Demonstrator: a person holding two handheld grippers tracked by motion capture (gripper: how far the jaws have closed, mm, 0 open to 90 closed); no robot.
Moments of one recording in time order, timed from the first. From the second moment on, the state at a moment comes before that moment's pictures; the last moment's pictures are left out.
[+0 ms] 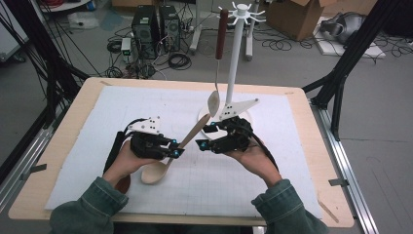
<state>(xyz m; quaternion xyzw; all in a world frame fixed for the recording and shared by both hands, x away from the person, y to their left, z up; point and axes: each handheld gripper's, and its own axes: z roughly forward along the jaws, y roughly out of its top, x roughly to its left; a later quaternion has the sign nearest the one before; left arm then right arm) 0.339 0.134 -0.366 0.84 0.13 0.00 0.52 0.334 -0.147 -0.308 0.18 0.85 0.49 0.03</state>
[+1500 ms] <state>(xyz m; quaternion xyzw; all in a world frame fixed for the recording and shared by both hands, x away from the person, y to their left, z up) 0.336 0.129 -0.361 0.83 0.13 -0.02 0.54 0.336 -0.116 -0.299 0.18 0.83 0.53 0.02</state>
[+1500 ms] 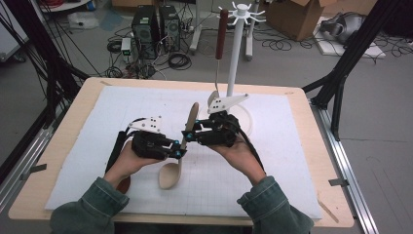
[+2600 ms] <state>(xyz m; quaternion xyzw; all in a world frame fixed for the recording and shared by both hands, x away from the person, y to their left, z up) 0.333 0.129 -0.356 0.82 0.12 -0.03 0.56 0.336 -0.110 -0.298 0.14 0.83 0.55 -0.02</state>
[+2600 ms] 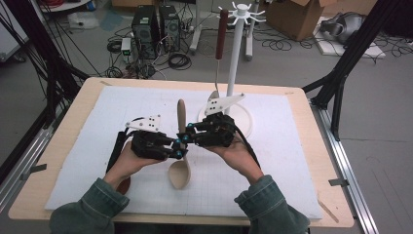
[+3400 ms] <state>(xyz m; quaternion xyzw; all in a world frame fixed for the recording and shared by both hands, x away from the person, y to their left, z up) 0.325 0.121 -0.346 0.80 0.19 0.06 0.57 0.317 -0.100 -0.309 0.23 0.79 0.56 0.09</state>
